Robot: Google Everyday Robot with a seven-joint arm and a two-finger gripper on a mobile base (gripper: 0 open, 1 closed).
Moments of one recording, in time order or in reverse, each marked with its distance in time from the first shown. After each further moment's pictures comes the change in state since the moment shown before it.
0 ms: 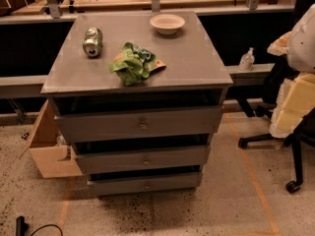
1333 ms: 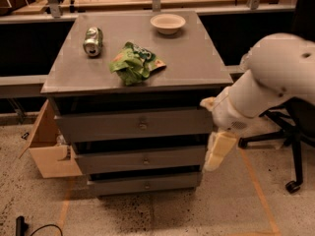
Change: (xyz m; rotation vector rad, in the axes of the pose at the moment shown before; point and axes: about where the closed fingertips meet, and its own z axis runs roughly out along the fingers) arm -0.054 0.024 0.195 -0.145 -0.204 -0.155
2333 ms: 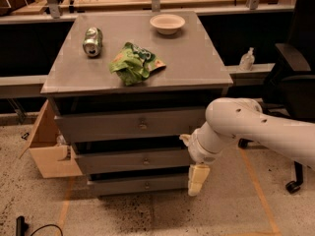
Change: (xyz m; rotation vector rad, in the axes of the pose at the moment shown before) arm 0.027 0.019 0.162 -0.092 0.029 -0.116
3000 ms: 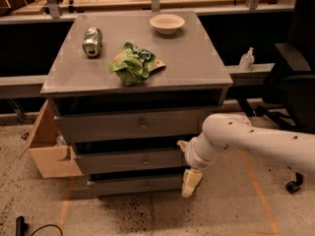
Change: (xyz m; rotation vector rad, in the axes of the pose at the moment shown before) arm 0.018 -0.017 0.066 0.018 -0.057 0.038
